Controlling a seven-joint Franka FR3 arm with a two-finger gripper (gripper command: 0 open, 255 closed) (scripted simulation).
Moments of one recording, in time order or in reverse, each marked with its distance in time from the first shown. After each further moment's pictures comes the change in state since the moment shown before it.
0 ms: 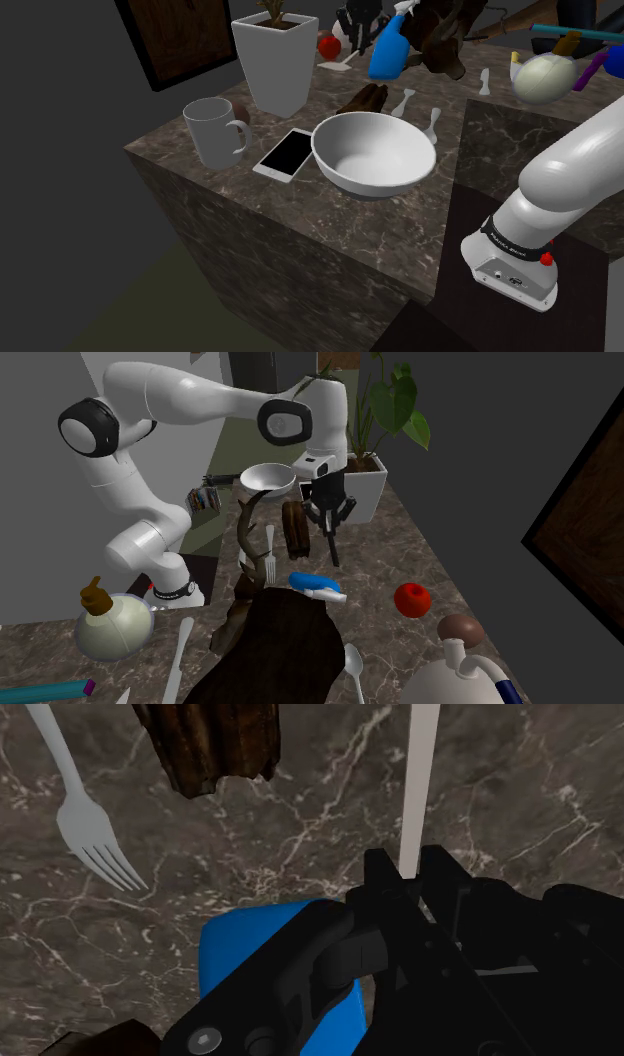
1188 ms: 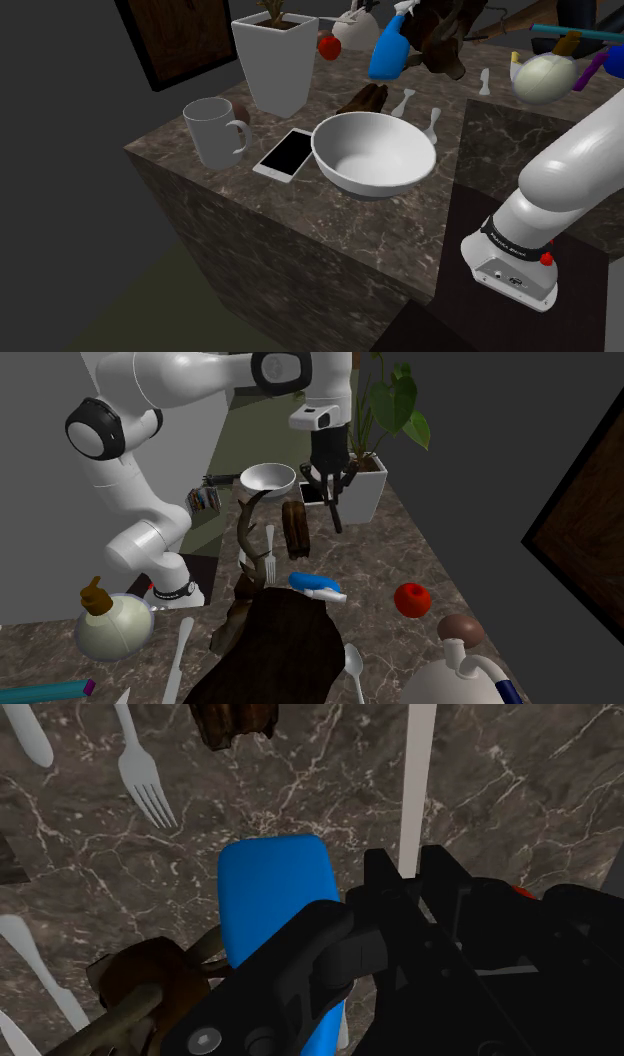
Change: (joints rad) arm -0.003 0.060 0.007 0.311 -0.018 -0.254 -0.014
